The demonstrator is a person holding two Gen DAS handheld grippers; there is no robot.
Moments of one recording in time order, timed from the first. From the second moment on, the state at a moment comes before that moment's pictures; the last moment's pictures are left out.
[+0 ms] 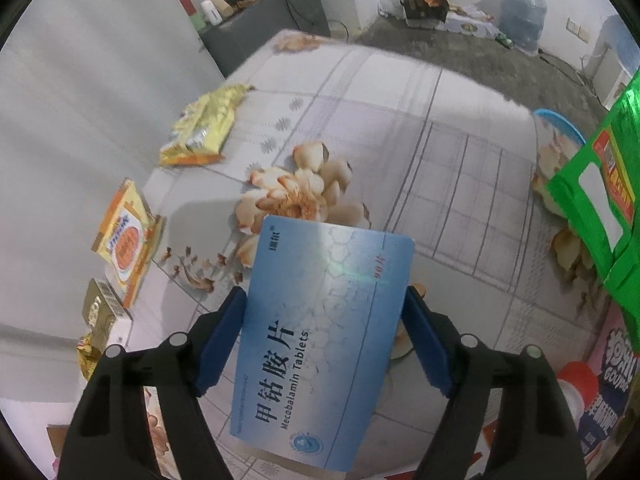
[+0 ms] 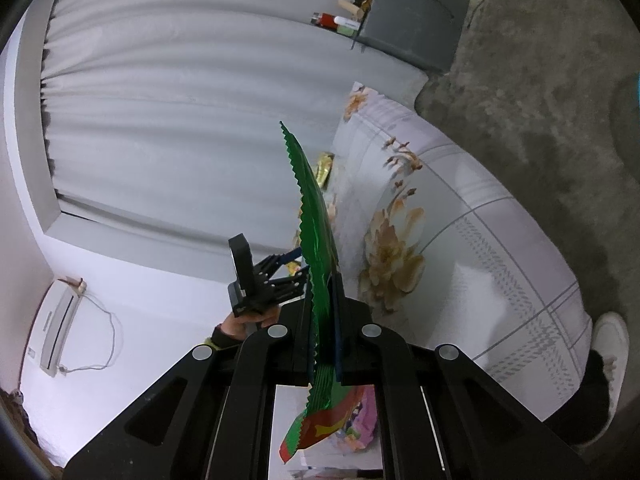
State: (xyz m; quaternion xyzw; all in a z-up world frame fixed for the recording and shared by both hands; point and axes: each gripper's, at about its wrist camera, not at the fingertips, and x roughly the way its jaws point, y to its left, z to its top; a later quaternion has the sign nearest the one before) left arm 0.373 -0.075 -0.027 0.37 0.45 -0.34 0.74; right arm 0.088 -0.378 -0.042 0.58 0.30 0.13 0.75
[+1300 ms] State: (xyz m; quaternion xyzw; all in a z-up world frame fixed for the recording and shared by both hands) left arm 0.179 -0.170 0.138 0.28 0.26 -0.45 0.81; right arm -0.018 -0.410 -0.002 0.58 0.17 0.12 0.78
